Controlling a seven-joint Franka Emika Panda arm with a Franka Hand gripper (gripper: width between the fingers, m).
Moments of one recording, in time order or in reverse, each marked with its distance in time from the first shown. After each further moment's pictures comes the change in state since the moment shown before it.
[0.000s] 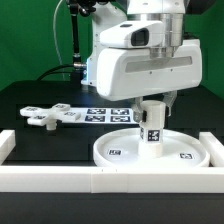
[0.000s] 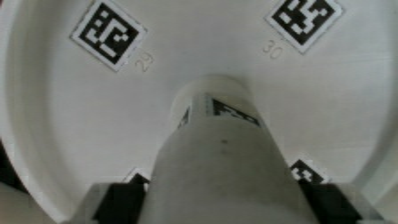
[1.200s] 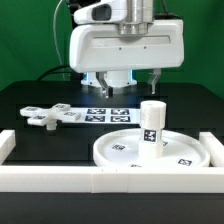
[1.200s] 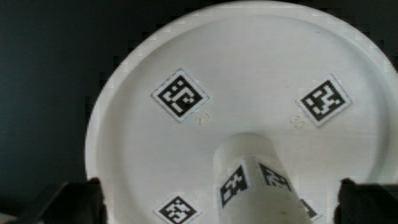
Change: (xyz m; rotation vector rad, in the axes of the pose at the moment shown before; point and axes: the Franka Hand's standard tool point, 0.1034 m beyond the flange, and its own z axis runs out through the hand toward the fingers) arm -0.049 0.013 -0.032 -0.005 0.034 0.158
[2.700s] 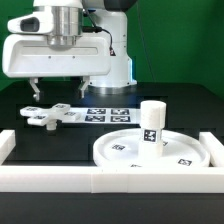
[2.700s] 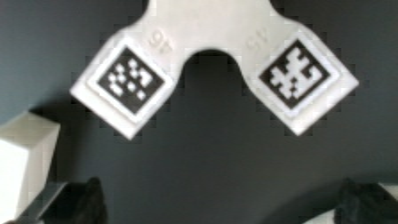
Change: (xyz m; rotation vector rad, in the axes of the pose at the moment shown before) arm -0.106 0.108 0.014 -0.039 -0.048 -0.066
